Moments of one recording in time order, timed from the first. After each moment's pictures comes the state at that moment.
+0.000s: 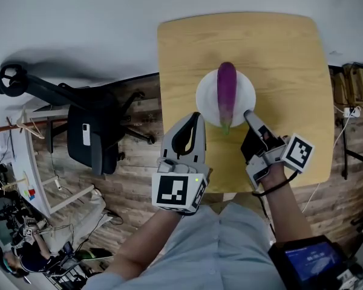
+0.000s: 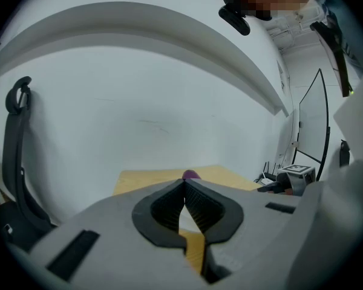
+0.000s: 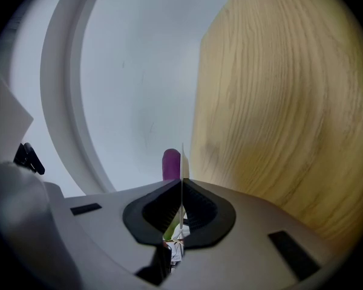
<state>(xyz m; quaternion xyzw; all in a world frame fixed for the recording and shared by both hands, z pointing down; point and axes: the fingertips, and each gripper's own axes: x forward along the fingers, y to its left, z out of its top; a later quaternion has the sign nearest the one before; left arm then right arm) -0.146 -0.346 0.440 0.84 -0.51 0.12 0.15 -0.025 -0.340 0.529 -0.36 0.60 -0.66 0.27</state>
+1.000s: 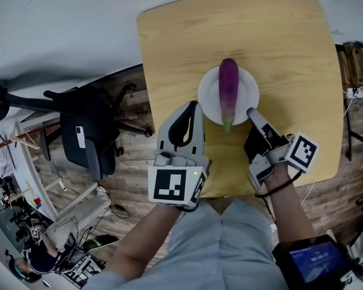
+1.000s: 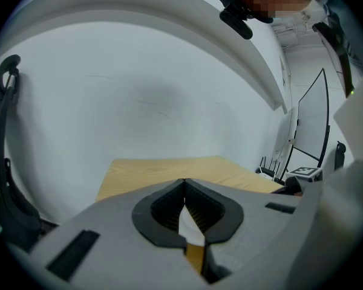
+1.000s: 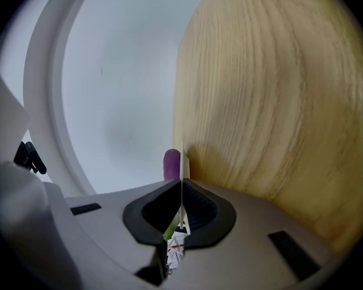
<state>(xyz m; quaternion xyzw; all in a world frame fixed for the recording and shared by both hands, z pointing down) -0.135 -0.397 0.497 0.84 -0.48 0.15 0.18 -0.011 -0.353 0.589 -0.40 0.55 -0.69 0.26</state>
